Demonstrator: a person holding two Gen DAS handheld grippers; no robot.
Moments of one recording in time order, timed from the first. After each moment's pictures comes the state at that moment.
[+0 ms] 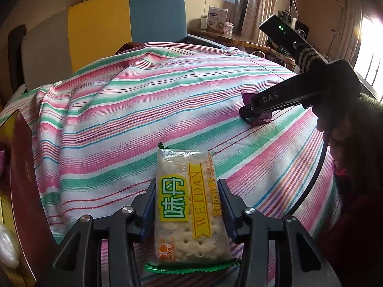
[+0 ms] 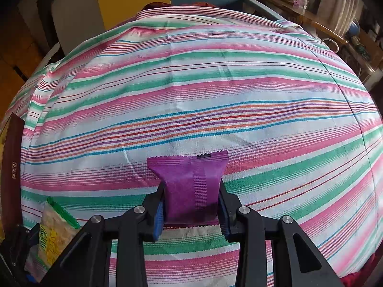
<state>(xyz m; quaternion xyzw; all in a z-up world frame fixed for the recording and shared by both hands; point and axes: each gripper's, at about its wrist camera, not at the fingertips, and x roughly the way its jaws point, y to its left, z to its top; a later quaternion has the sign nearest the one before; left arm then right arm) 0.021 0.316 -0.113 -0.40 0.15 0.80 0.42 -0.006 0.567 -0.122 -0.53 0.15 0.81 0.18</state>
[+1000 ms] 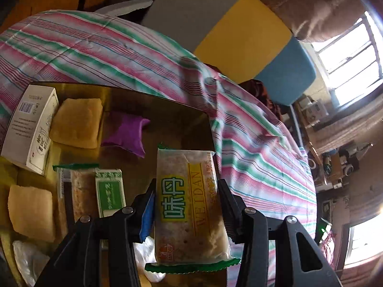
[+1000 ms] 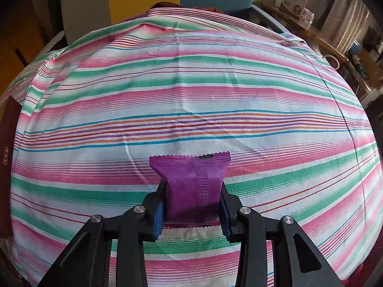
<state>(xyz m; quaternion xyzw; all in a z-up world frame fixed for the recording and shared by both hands) -0.161 0.109 -0.053 -0.54 -0.18 0.80 0.19 -0.012 0.538 -0.116 -0.54 0.10 0.82 0.19</state>
